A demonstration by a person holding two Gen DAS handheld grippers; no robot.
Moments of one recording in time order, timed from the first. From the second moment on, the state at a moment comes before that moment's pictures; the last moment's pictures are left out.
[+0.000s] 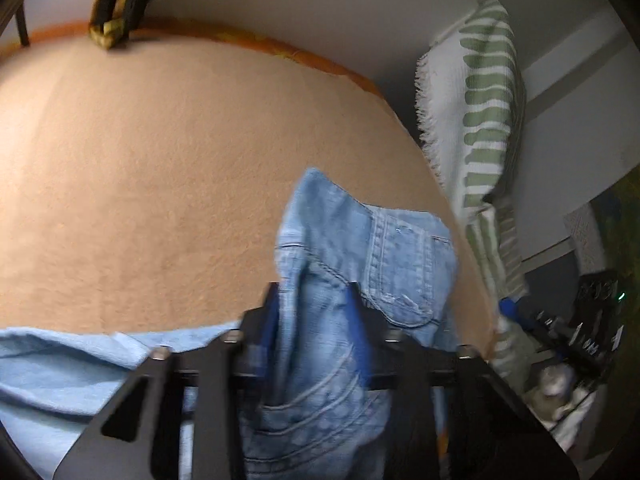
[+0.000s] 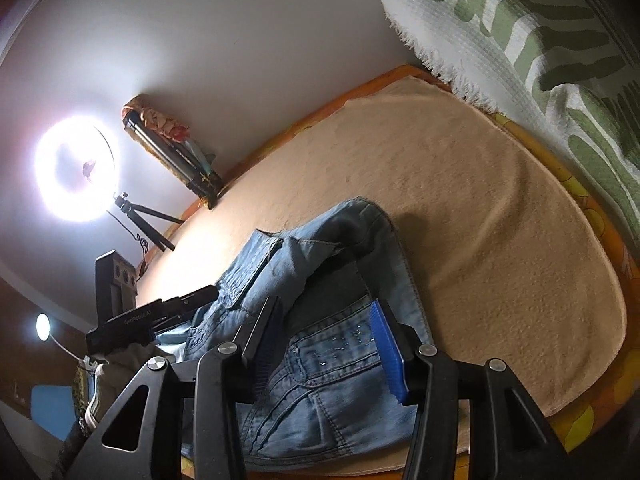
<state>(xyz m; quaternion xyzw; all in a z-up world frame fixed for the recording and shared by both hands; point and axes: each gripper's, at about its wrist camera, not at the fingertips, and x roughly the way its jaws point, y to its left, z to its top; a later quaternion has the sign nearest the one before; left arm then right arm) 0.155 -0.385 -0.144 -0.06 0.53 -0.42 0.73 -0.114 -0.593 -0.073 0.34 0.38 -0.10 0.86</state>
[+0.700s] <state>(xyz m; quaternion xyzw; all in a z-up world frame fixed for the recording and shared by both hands) 0.016 -0.427 -0.110 0.06 0.44 -0.59 0.68 -0.098 -0.623 -0.092 0.44 0.35 -0.01 0.83</state>
